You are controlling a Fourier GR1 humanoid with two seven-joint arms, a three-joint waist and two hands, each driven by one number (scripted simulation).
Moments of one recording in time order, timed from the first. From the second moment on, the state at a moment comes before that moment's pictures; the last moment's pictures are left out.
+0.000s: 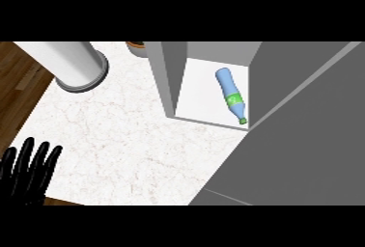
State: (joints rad) left arm 0.36 0.63 -0.32 -2.03 0.74 0.09 -0.54; right arm 0.14 -0.14 0.72 -2.33 -0.33 0.53 0.52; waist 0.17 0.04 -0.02
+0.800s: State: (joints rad) left arm 0.39 0.64 -0.28 -2.02 0.76 0.07 -0.55; right arm 0.13 -0.10 0.44 -2.21 -0.40 0.28 0.41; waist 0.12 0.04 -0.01
